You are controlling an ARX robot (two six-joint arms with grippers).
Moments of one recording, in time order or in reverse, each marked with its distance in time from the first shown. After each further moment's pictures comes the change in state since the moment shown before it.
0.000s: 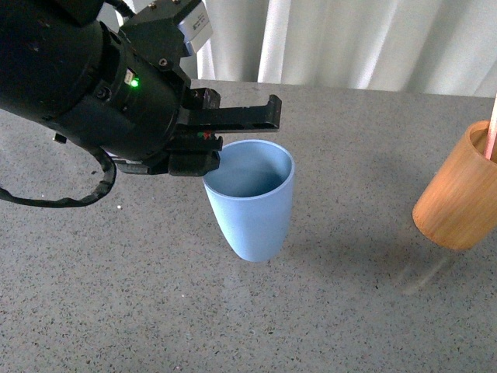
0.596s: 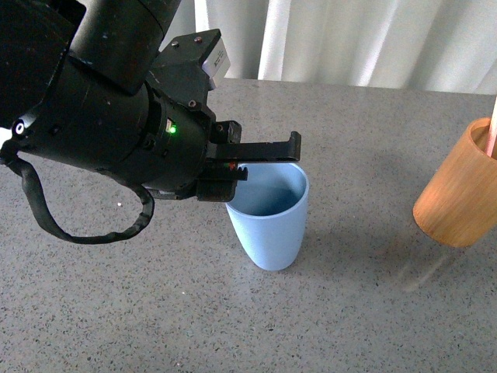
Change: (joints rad) left arm -0.043 0.080 -0.044 0.151 -0.027 -0.060; right arm 0.000 0.000 0.000 0.000 0.000 0.000
